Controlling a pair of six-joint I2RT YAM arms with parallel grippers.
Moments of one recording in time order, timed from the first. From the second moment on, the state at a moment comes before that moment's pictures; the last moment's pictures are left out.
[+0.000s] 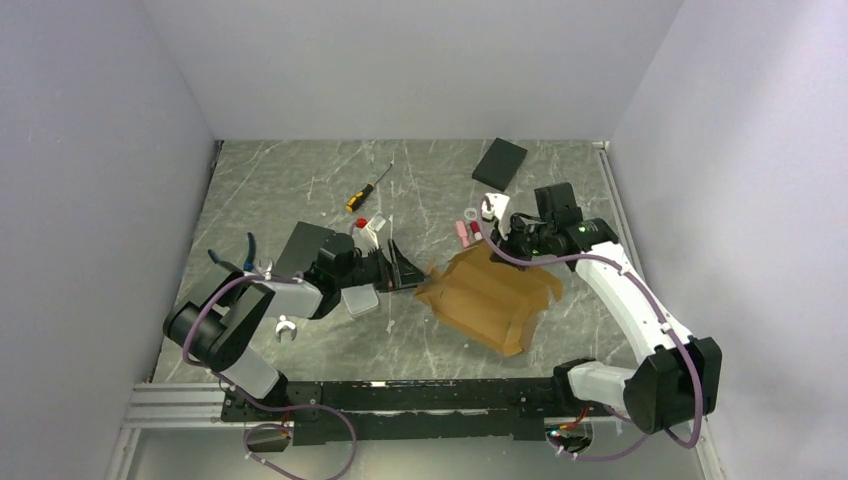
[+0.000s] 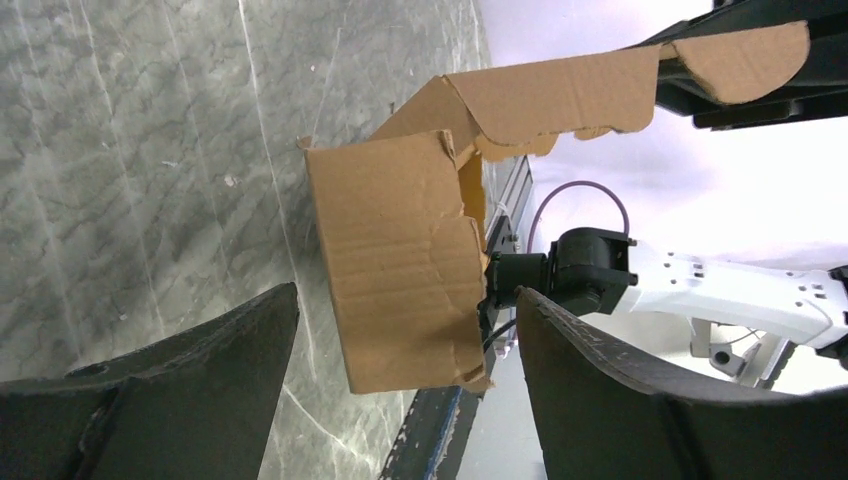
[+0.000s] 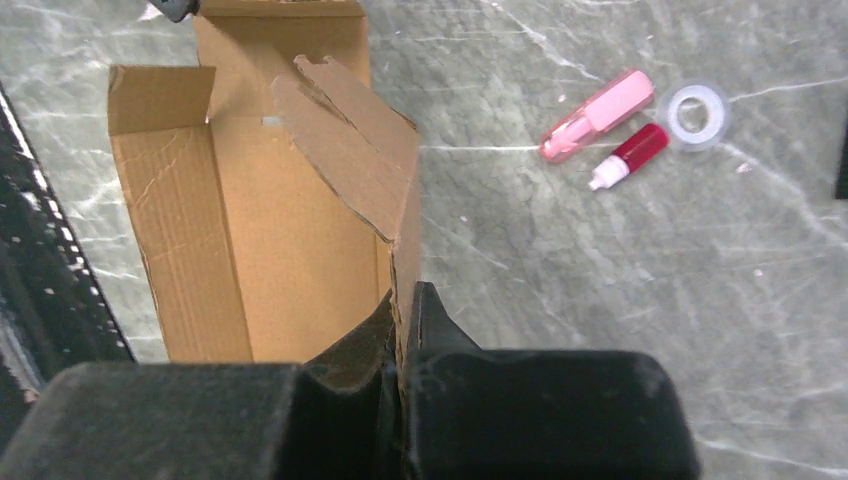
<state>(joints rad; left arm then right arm) -0.57 1.57 0.48 0.81 0.65 -0.98 0.26 1.19 1.00 -0.73 -0.61 -0.68</state>
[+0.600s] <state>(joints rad) -0.57 1.57 0.64 0.44 0.57 -0.79 0.42 1.26 1.09 -0.73 -0.43 -0.73</state>
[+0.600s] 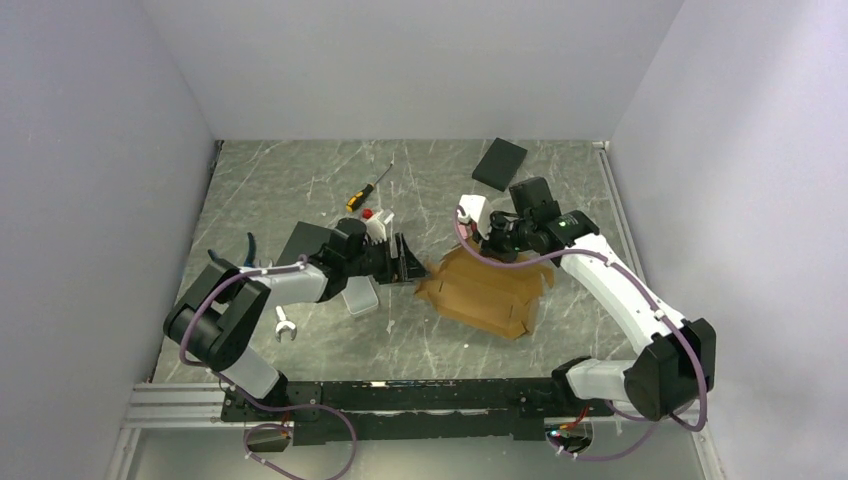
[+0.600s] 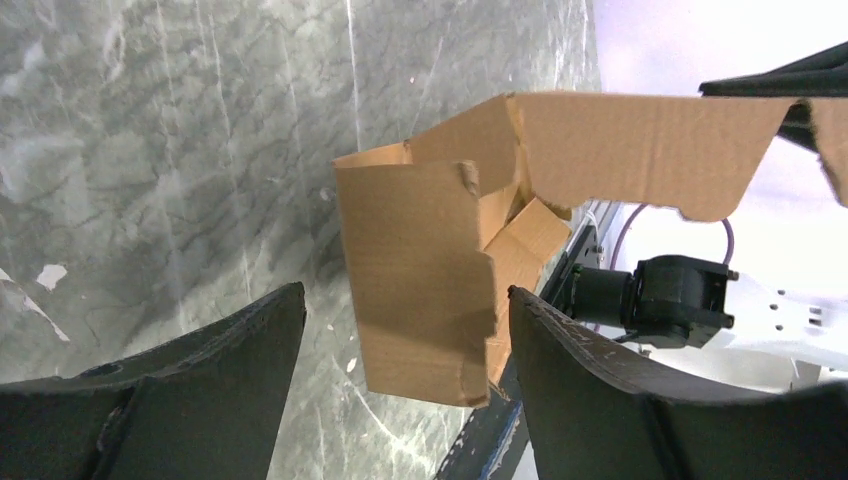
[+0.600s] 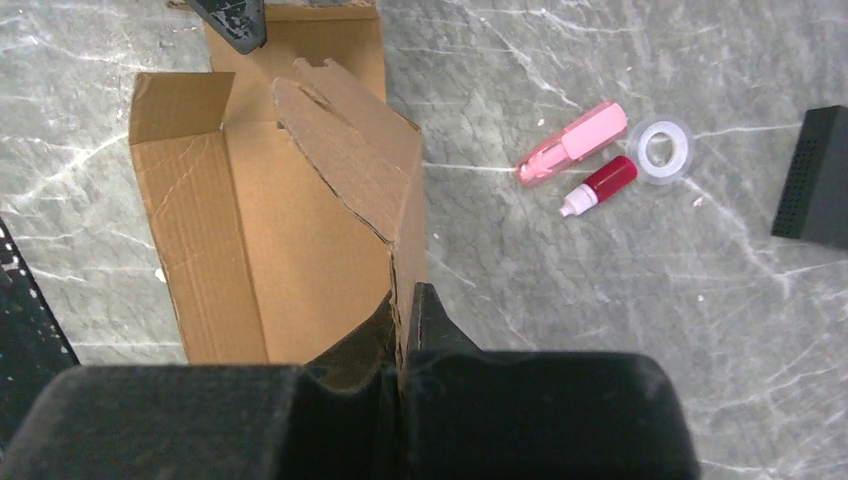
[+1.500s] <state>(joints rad) -0.60 1.62 0.80 0.12 0.40 -0.55 0.24 1.50 1.26 -0.90 -0.72 -0.63</state>
